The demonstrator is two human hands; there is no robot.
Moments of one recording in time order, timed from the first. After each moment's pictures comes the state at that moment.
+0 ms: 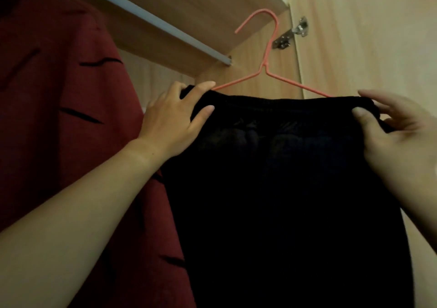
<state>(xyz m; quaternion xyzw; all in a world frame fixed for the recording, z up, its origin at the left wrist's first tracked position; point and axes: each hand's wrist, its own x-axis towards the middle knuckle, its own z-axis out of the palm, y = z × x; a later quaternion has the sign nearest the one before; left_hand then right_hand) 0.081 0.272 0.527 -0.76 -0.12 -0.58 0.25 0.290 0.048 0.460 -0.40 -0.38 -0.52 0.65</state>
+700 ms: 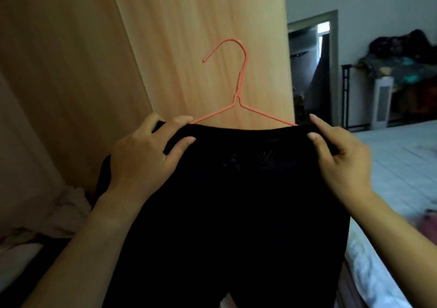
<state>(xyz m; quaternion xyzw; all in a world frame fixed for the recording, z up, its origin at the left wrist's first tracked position) 0.159 0.071 0.295 -0.86 0.13 -0.50 0.05 0.261 -0.212 0.200 -0.71 -0.18 -0.51 0.45</state>
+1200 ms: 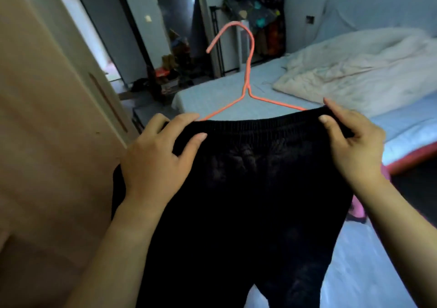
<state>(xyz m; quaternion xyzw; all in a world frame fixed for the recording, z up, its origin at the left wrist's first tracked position) 0.188 -0.283 0.142 -0.86 0.27 -0.39 -0.18 0.146 -0.575 0.073 -0.79 0.06 -0.50 0.36</state>
